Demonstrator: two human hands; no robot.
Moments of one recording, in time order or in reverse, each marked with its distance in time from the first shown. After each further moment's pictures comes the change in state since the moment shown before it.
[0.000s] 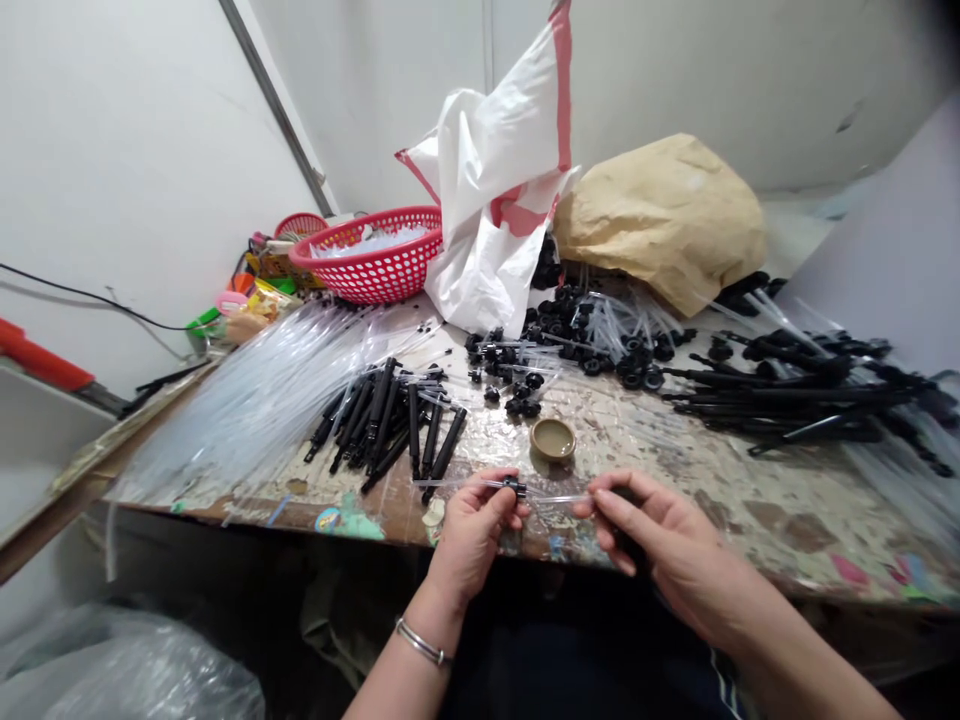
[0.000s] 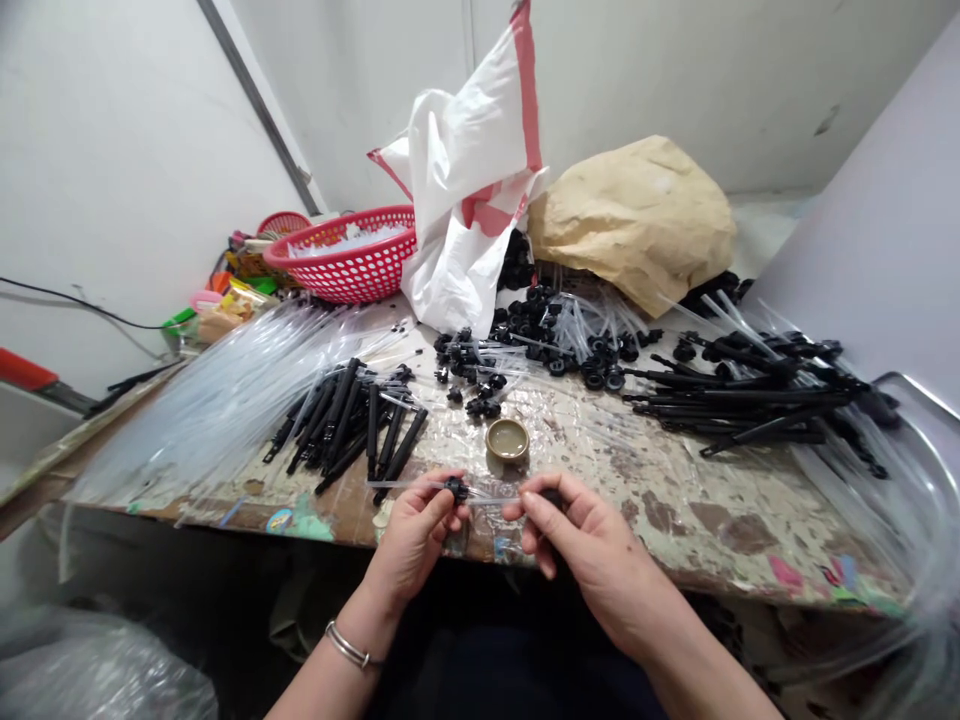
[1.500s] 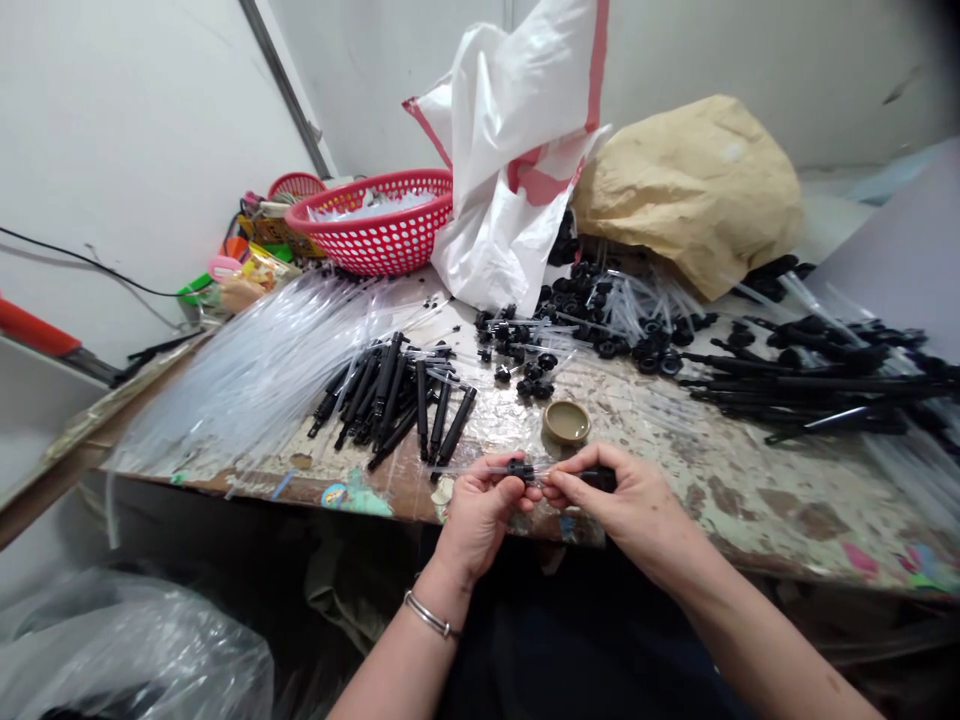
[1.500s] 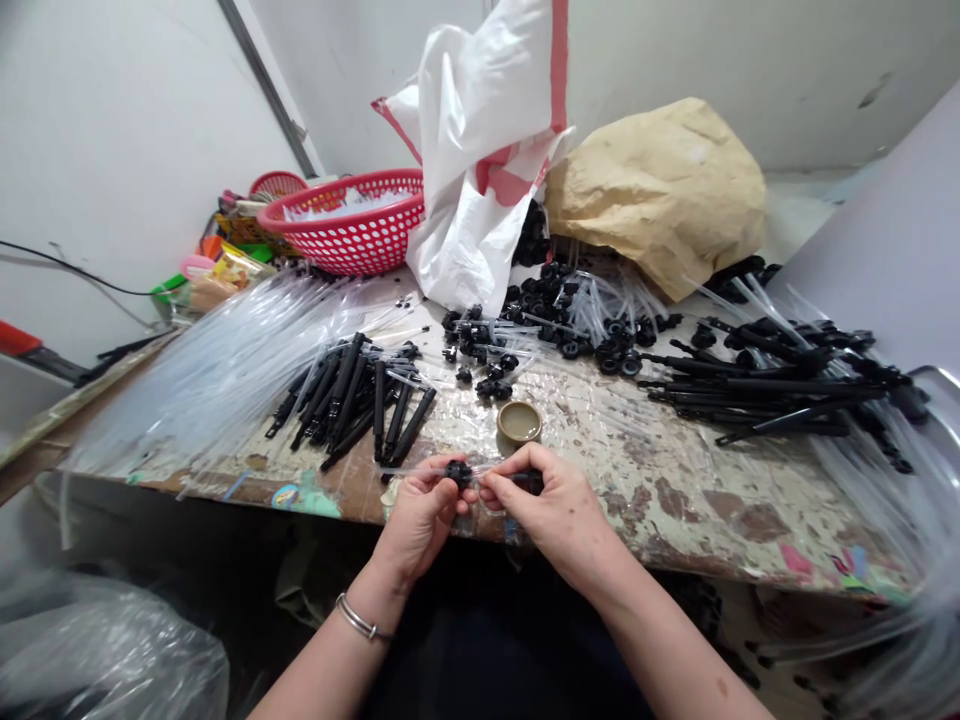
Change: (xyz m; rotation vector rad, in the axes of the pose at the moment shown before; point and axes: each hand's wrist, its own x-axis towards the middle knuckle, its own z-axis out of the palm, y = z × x) left_hand 0.002 -0.007 -0.010 -0.147 -0.063 -0.017; right_hand 0.030 0.013 0.028 -0.335 0.070 -0.103
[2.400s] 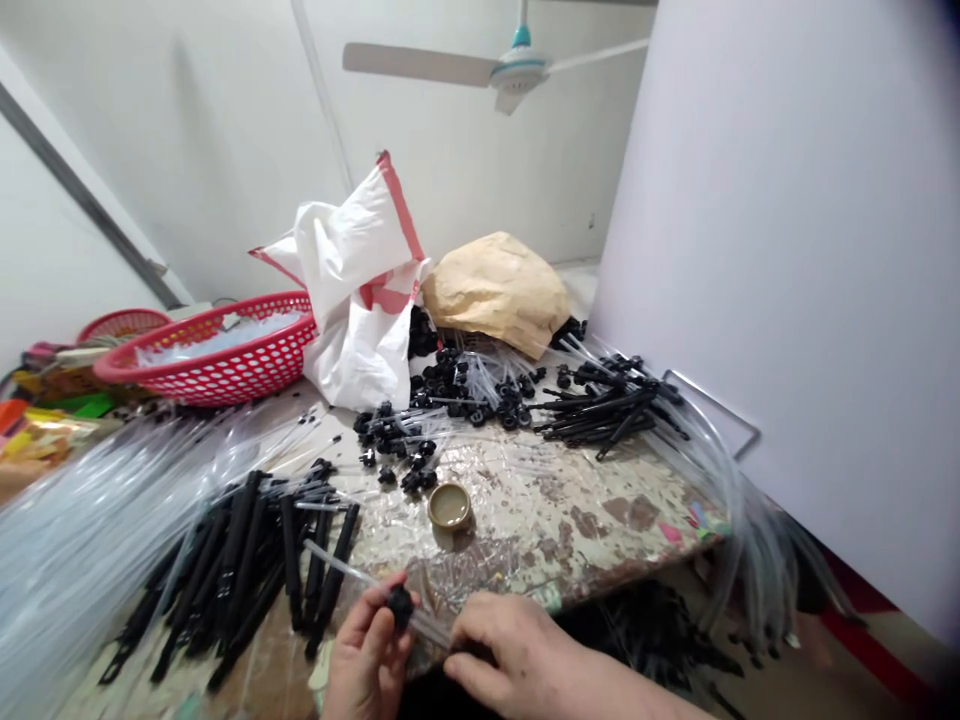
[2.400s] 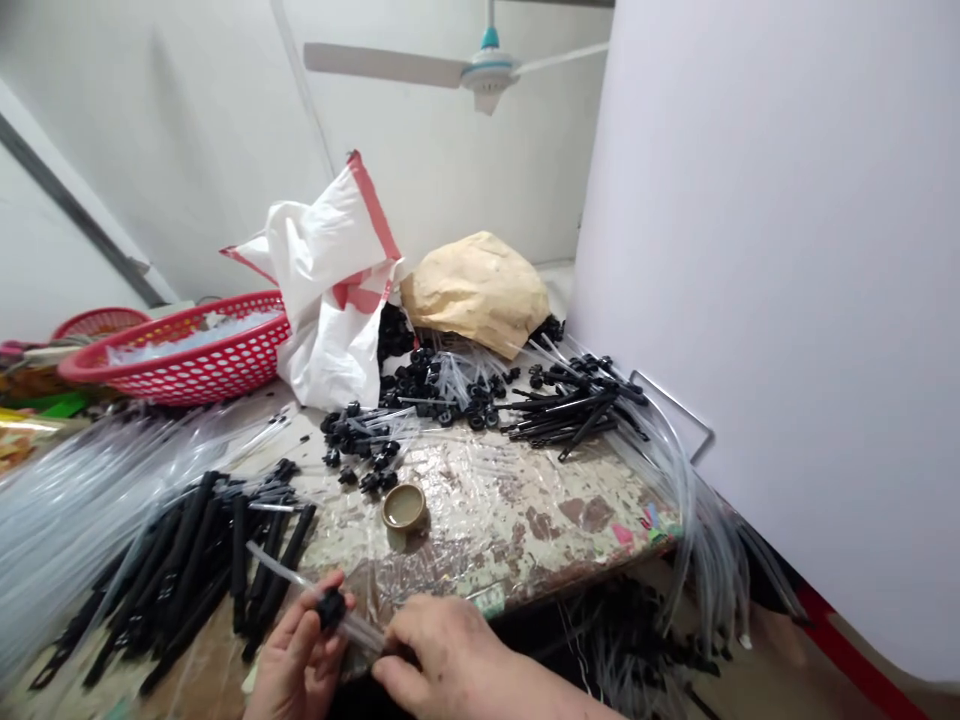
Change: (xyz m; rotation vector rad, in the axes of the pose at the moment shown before) left_hand 0.004 0.012 0.003 0.107 0.277 -0.083; right_hand -0.024 0.024 -0.009 -0.642 -0.145 -0.288
